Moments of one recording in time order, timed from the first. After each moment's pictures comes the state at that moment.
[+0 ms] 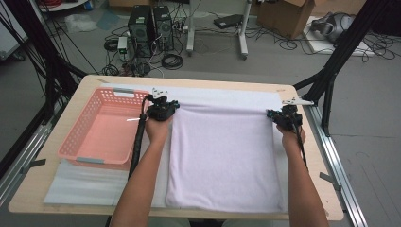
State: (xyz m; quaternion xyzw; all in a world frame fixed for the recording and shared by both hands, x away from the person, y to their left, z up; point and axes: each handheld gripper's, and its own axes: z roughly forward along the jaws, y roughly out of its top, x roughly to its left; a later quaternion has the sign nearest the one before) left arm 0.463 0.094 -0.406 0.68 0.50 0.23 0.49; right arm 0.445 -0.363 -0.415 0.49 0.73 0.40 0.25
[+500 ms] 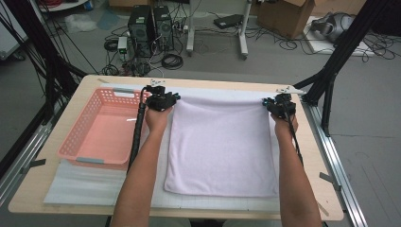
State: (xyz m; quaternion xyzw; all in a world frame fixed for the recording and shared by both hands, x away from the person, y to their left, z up) left arm 0.486 0.107 -0.411 0.66 0.54 0.18 0.49; right arm 0.476 -0.344 -0.406 0.51 0.71 0.39 0.29
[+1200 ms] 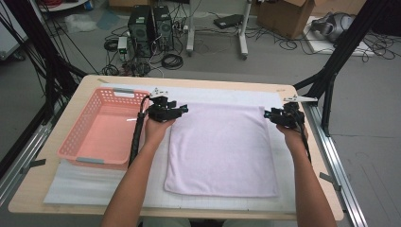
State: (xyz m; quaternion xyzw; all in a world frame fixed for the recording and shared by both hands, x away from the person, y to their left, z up) left arm 0.441 0.096 -0.408 0.70 0.44 0.15 0.54; right arm 0.424 -0.361 -0.393 0.48 0.74 0.41 0.21
